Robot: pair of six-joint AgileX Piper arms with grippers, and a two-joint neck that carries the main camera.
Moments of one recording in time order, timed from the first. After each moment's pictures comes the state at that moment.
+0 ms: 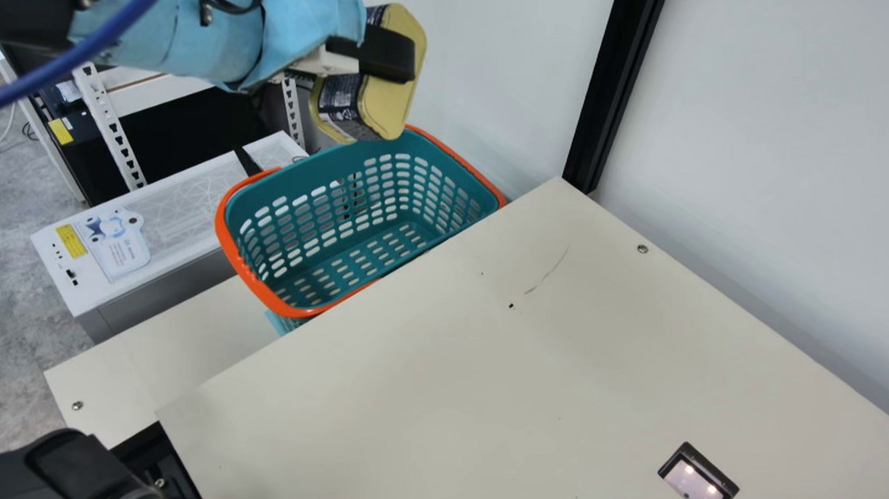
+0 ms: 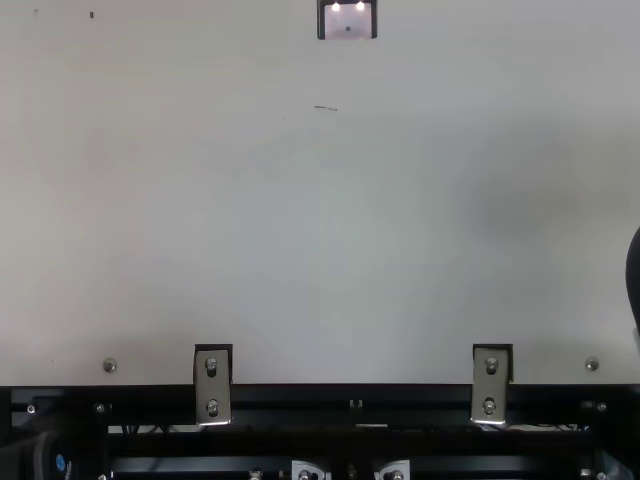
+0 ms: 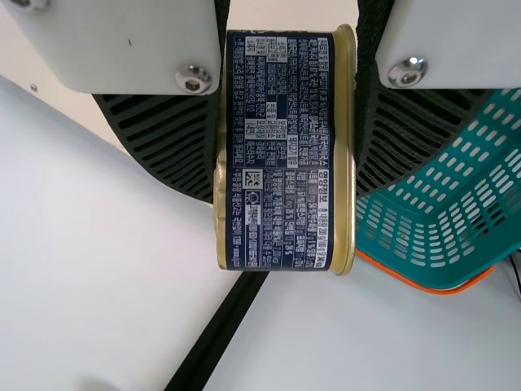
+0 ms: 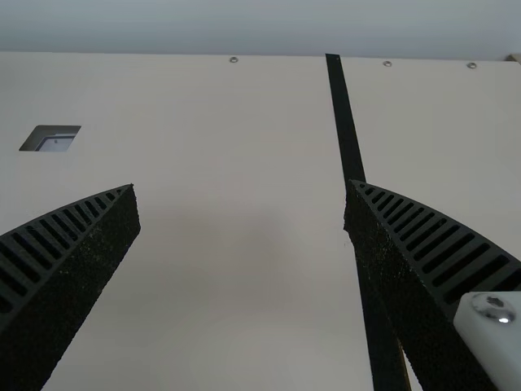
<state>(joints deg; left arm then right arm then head) 20.9 55.1 -67.5 -10.8 51.3 -17.7 -4.0 13.5 -20.2 5.1 38.2 -6.5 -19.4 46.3</state>
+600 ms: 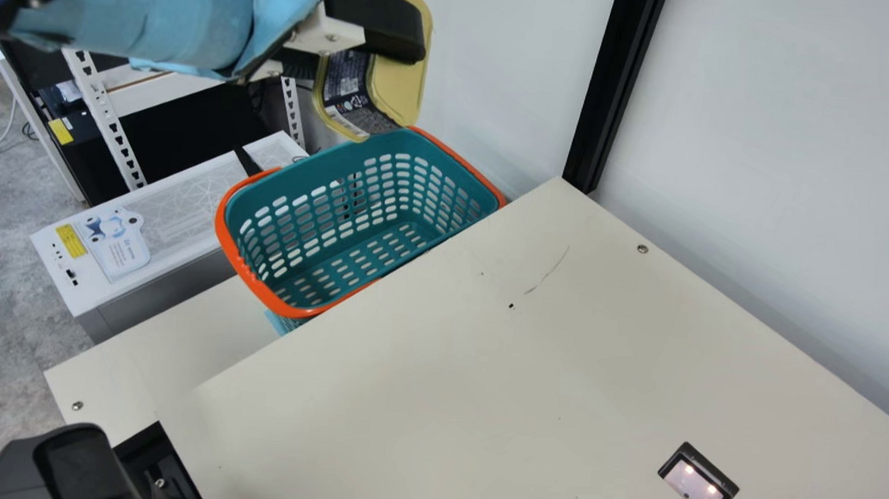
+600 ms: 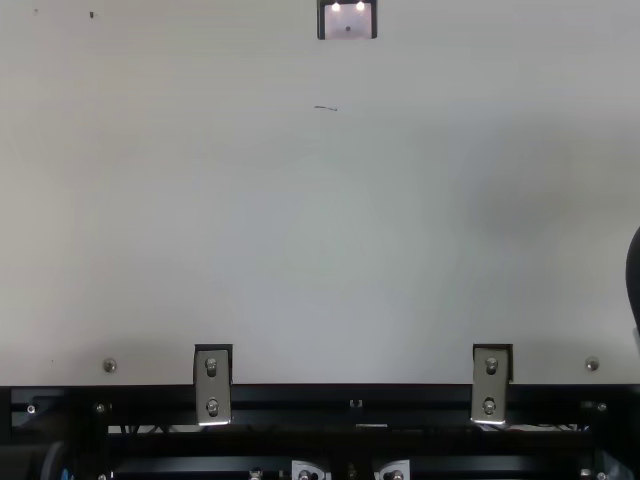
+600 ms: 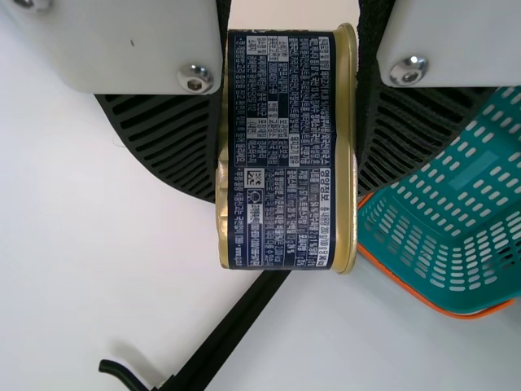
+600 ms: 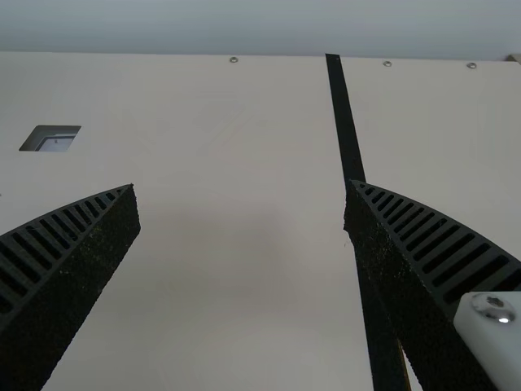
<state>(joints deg) 5.8 54.0 -73.3 5.0 57.5 -43.8 -4.0 13.5 -20.2 5.1 38.2 -6.5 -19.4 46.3</state>
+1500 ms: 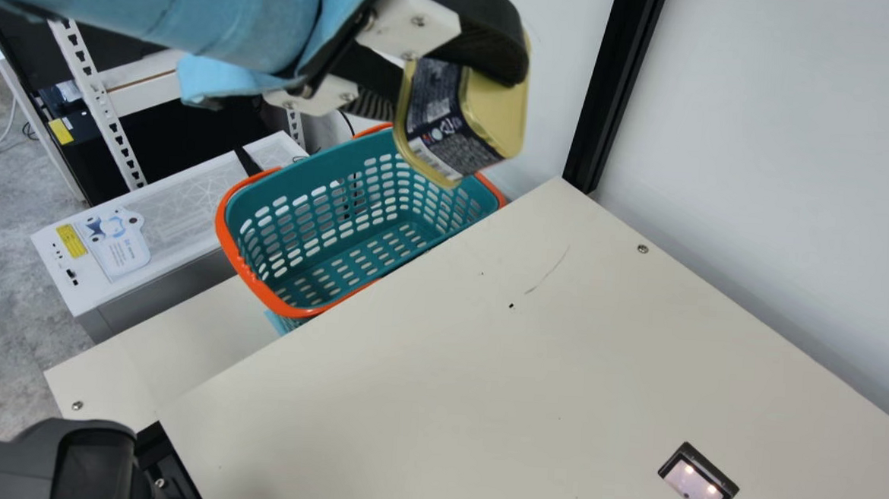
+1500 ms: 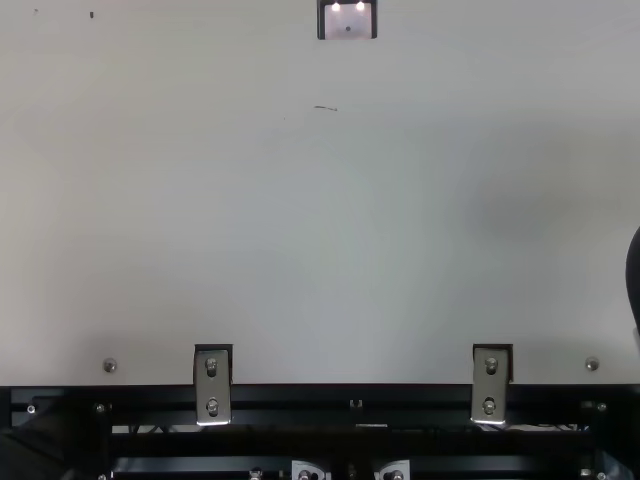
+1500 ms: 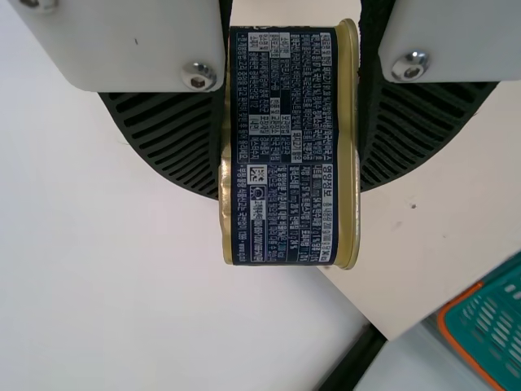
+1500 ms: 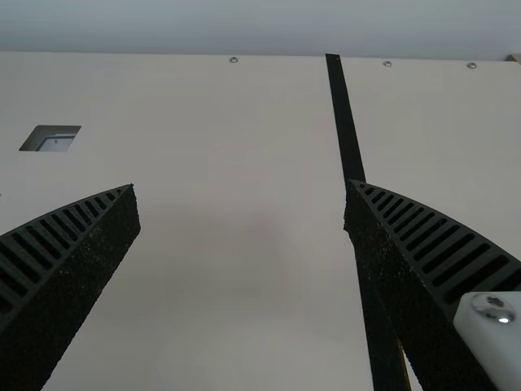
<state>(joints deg) -23.4 61.1 -86.8 18.4 69.6 -73.7 -4.0 13.5 -20.2 5.1 38.2 -6.5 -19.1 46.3</state>
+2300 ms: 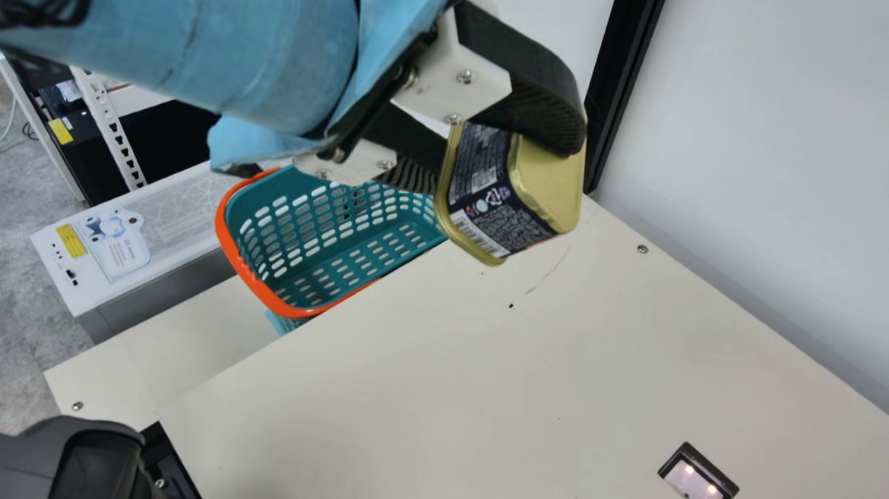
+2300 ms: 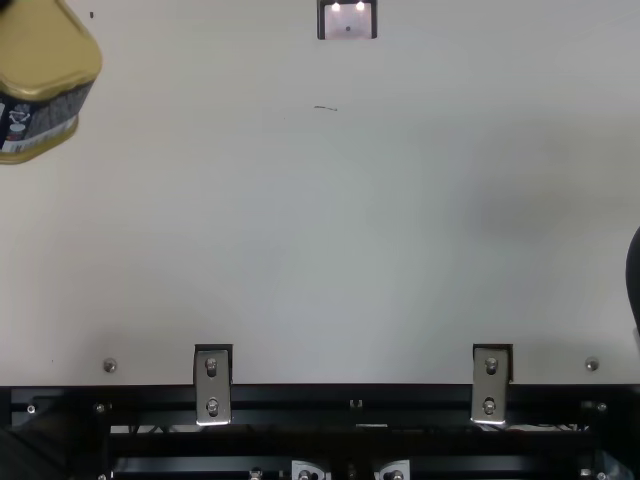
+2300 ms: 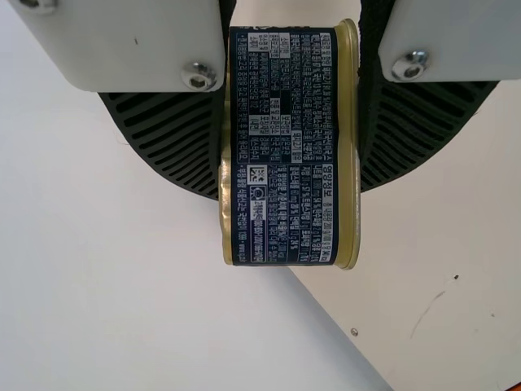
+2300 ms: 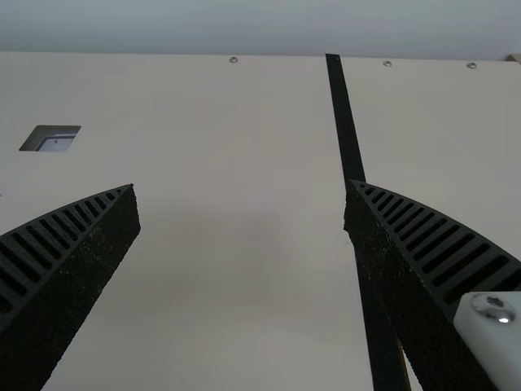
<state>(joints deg) -28.7 61.2 -86.0 14.9 69.9 -80.2 -4.0 13.5 -20.2 5.1 38.2 -6.5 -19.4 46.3</state>
